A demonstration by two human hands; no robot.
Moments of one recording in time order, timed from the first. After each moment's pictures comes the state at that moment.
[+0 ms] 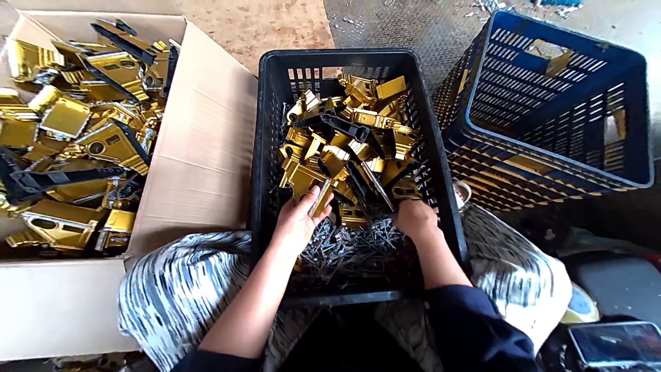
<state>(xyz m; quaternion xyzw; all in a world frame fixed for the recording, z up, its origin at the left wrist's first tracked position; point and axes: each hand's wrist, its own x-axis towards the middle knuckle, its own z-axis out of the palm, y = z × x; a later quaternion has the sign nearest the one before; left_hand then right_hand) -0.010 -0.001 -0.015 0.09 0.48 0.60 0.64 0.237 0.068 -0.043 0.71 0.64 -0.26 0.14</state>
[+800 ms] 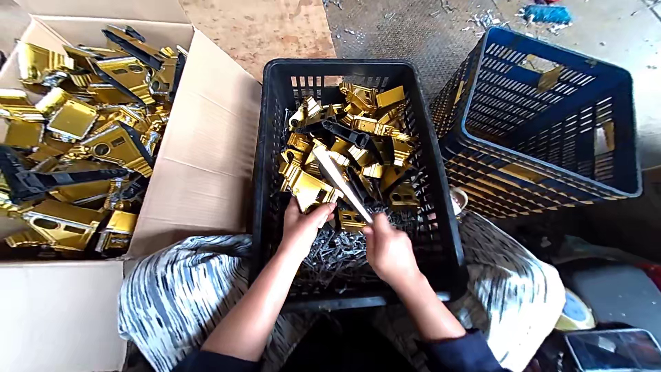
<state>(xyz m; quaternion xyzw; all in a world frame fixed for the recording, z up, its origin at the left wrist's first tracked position) 0.000 -0.004 -0.025 0.24 0.55 0.59 0.55 0.195 -0.018 -0.020 0.53 0.80 -0.17 -0.24</state>
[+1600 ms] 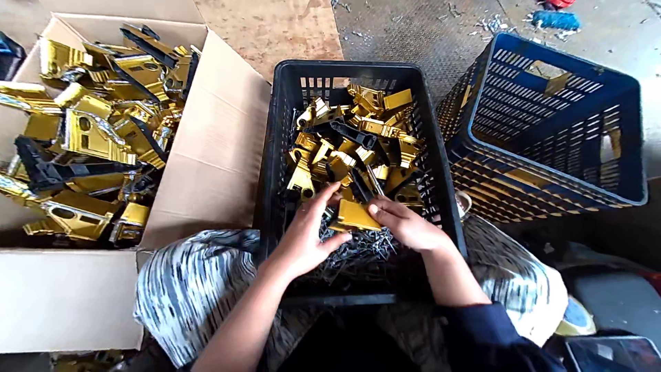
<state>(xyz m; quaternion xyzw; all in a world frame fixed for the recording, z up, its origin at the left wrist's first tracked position) -0.029 -0.031 0.017 0.67 0.56 0.34 0.35 0.208 0.049 0.020 0.40 0.69 -0.58 -0.16</state>
